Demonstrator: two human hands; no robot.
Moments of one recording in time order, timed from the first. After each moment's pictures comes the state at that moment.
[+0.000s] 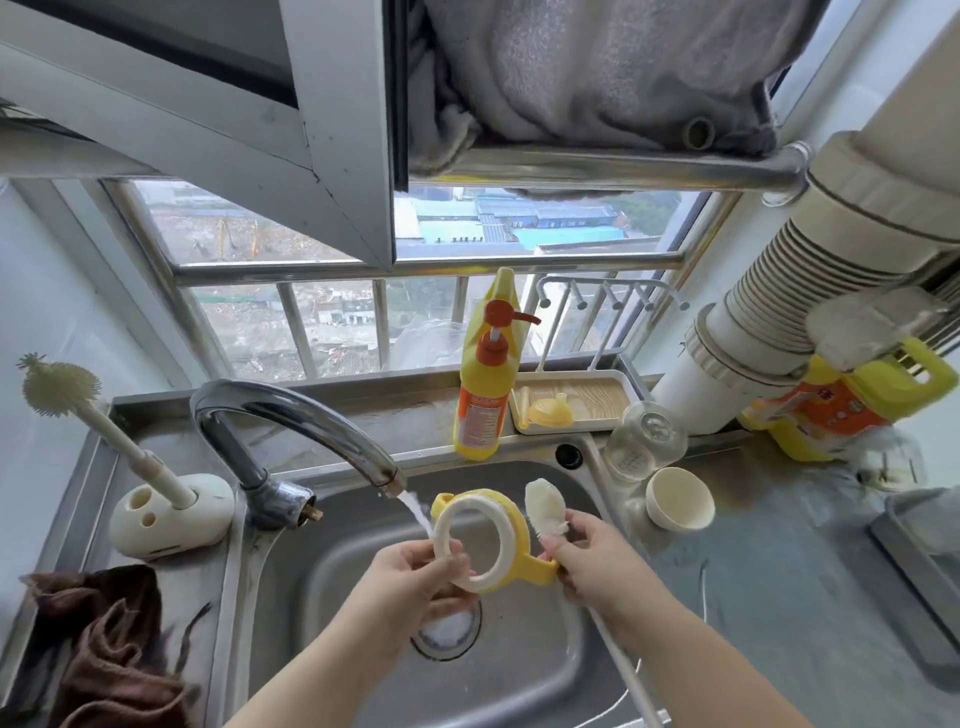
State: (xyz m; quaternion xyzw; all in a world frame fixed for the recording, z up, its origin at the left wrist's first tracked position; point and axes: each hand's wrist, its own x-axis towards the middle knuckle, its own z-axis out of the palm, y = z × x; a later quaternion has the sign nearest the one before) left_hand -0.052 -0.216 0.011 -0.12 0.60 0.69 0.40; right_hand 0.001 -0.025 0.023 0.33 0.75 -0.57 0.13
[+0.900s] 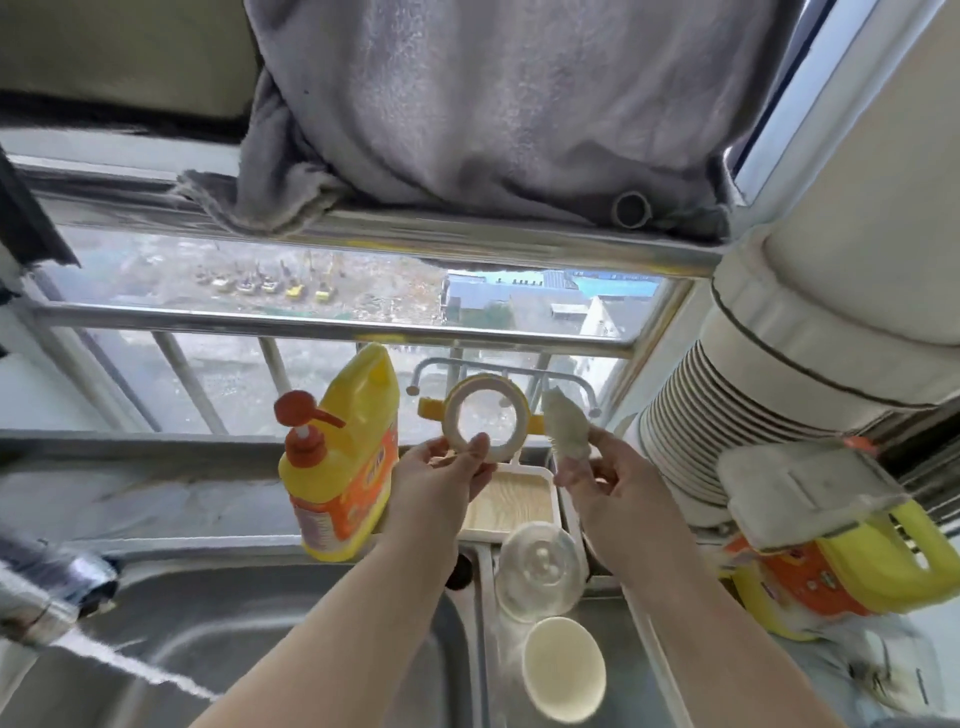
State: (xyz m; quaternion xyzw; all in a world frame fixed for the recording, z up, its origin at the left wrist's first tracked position) left_hand -0.153 0.045 0.072 -0.21 0.51 0.83 0.13; right_hand -0.091 0.179 0.117 0.16 0.87 -0.46 -0.03
